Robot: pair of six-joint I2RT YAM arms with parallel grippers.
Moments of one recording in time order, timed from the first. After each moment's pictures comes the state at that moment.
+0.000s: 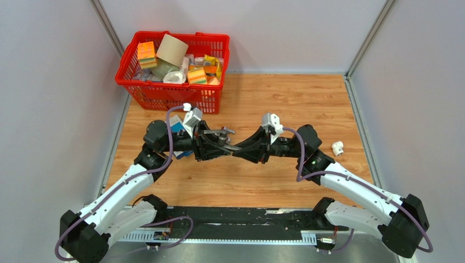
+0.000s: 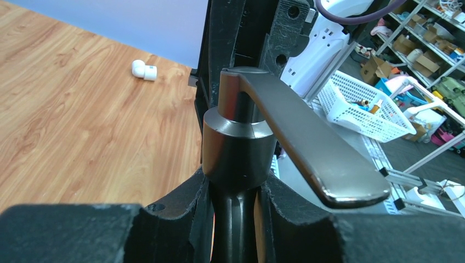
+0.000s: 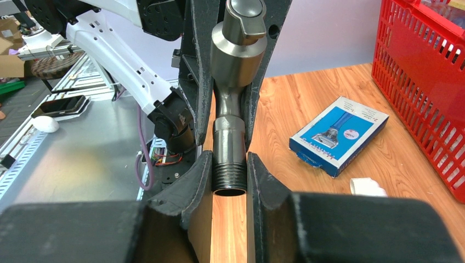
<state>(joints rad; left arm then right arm) -0.55 0.89 0.67 0.38 1.00 -0.51 0.79 1.00 0.68 0.47 -0.73 0.23</state>
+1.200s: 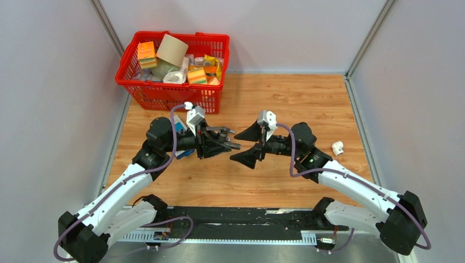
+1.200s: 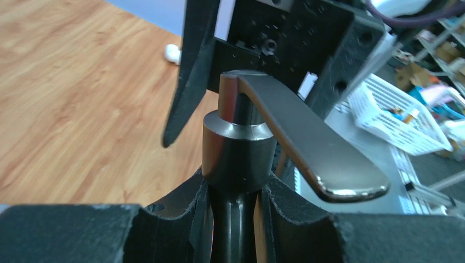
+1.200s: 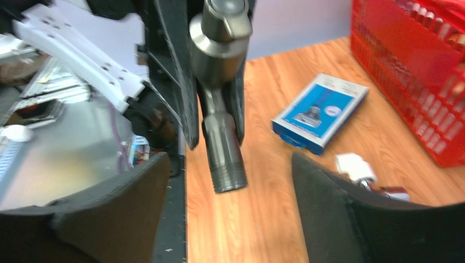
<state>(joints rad) -0.55 0.89 0.70 0.24 0.91 -0.43 0.79 1.03 0.71 0.40 -0.66 0.21</state>
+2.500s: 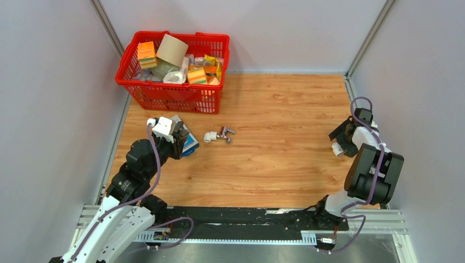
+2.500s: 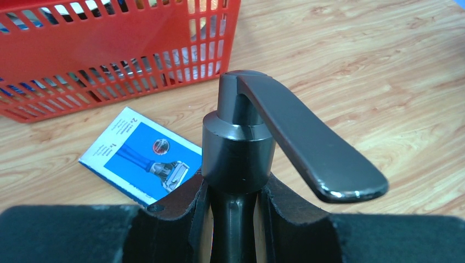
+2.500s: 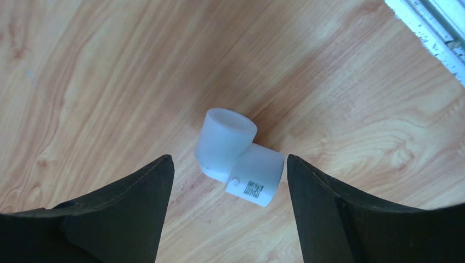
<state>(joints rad) -0.51 0.50 0.67 -0.39 -0.08 -0.06 -0.38 1.51 0.90 -0.45 0.10 0.50</state>
